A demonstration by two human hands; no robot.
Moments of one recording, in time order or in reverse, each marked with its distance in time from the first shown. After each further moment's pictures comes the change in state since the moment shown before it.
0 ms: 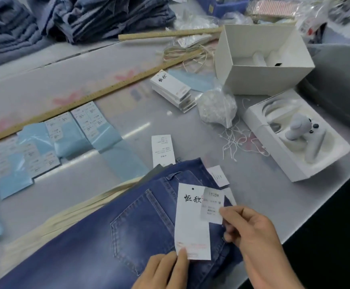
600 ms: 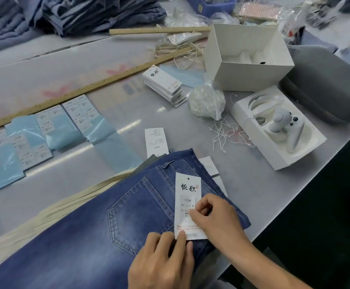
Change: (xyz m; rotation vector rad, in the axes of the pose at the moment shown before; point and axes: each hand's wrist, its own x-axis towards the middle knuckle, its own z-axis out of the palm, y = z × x) left_hand -0.016 0.048 -0.002 0.192 0.178 -0.007; right_hand -0.008 0.021 0.022 -0.894 -0.004 -0.222
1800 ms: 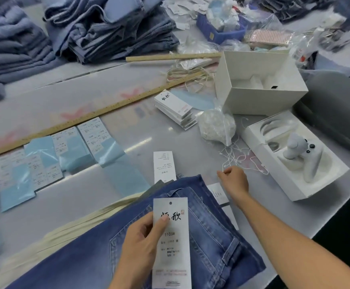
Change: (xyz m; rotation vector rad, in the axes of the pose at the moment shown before) left_hand 0.079 -0.034 0.002 -1.181 -0.299 -0.984; right_hand 0.235 0.037 -0.017 -0.006 0.309 0.028
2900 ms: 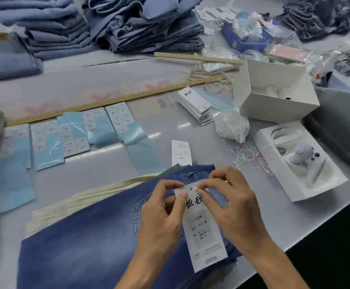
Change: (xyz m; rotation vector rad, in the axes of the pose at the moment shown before) left_hand -0.049 0.011 -0.007 0.017 0.111 0.394; right_hand -0.231 -0.090 -0.080 0.016 0.090 -1.042
